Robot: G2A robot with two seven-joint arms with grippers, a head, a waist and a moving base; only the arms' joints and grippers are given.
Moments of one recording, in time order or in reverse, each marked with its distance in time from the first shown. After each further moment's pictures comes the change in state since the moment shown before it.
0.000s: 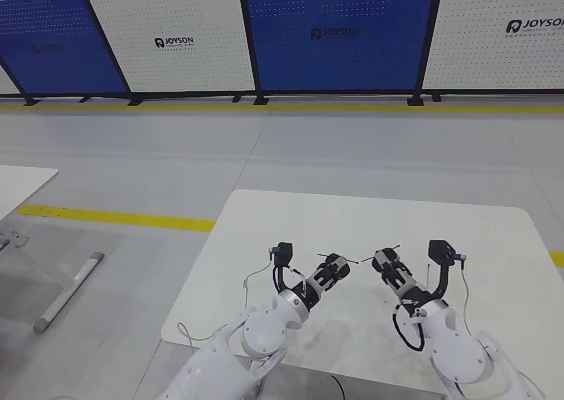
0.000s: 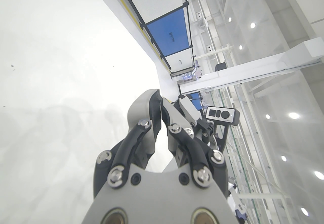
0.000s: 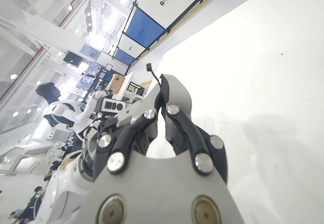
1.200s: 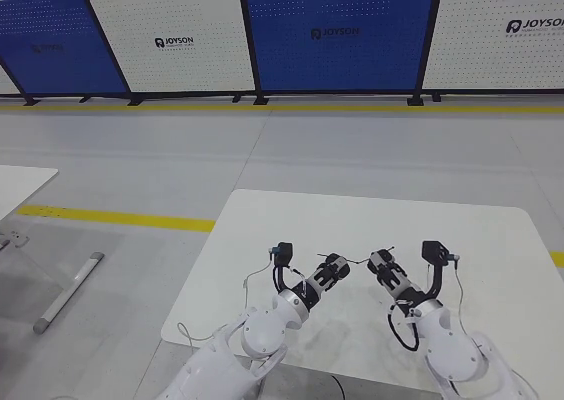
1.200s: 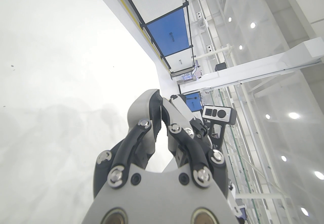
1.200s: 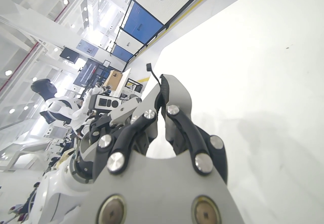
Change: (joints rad) left arm 0.000 0.000 0.000 0.000 0.000 0.000 0.000; right arm -0.008 -0.032 0.017 0.021 -0.034 -0.017 0.021
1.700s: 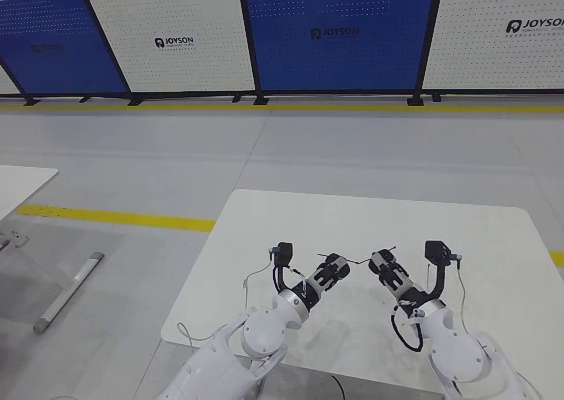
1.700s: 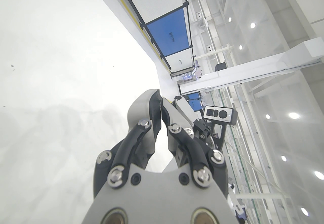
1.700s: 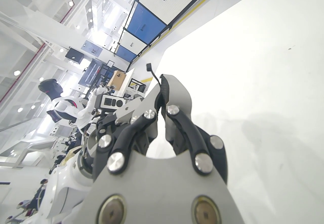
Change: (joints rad) left arm 0.000 0.000 0.000 0.000 0.000 0.000 0.000; right arm -0.005 -0.008 0.019 0.004 0.009 -0.023 0.032
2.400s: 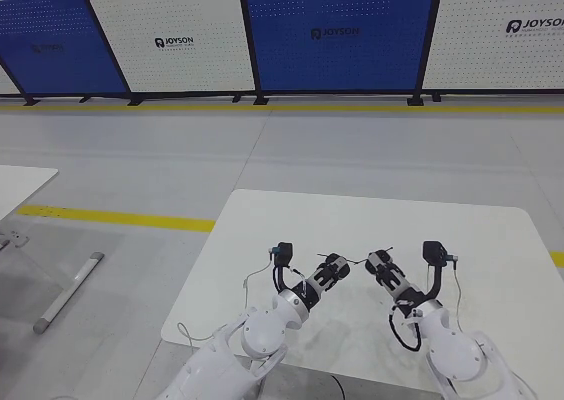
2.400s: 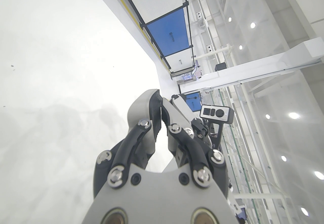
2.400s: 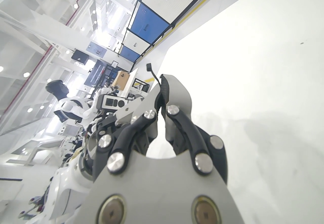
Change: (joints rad) left arm 0.000 0.000 0.000 0.000 0.000 0.000 0.000; right arm -0.003 -0.016 0.007 0.020 0.044 -0.033 0.014
